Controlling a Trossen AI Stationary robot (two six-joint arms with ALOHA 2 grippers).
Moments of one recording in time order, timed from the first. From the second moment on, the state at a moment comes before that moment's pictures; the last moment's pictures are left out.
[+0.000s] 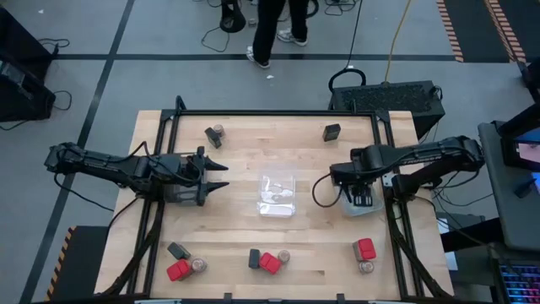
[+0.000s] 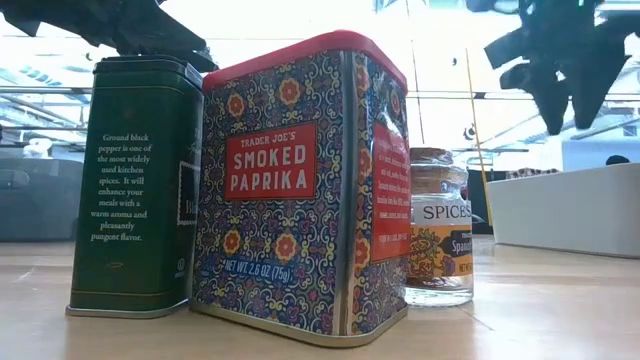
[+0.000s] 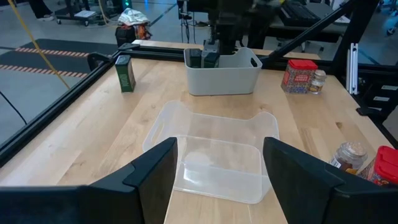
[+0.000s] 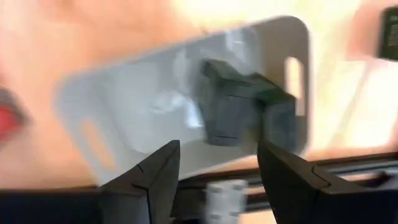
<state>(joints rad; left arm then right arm) -0.12 0.72 0.47 -0.02 -0.19 -0.10 0.09 1.31 1.11 -1.46 0.10 0.17</state>
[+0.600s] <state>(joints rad) -0.12 0.72 0.47 -0.03 -0.19 -0.12 0.45 1.33 1.09 -1.43 -0.07 0.43</state>
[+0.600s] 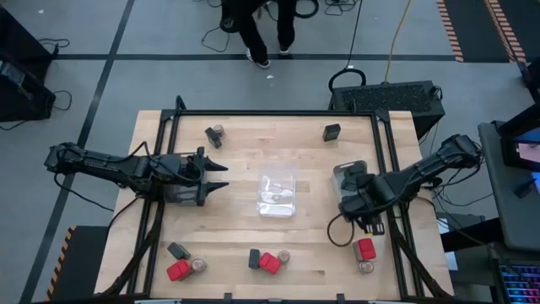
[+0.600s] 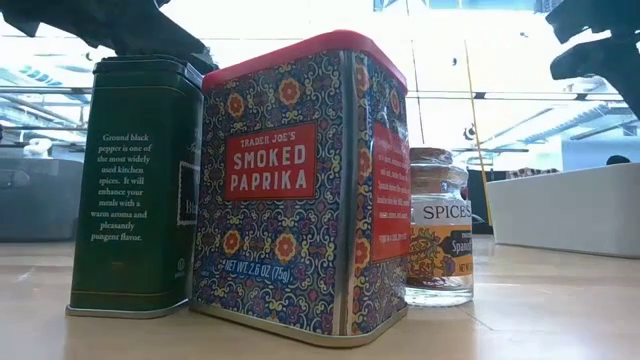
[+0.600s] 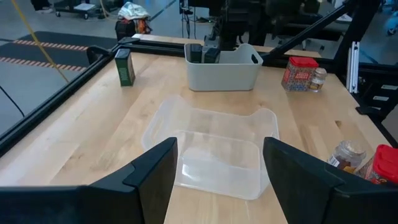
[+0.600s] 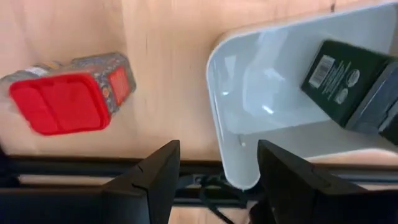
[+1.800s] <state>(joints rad) -0.12 0.72 0.47 -0.04 -0.19 -0.12 0.47 1.39 0.79 -1.17 -0.08 0.51</state>
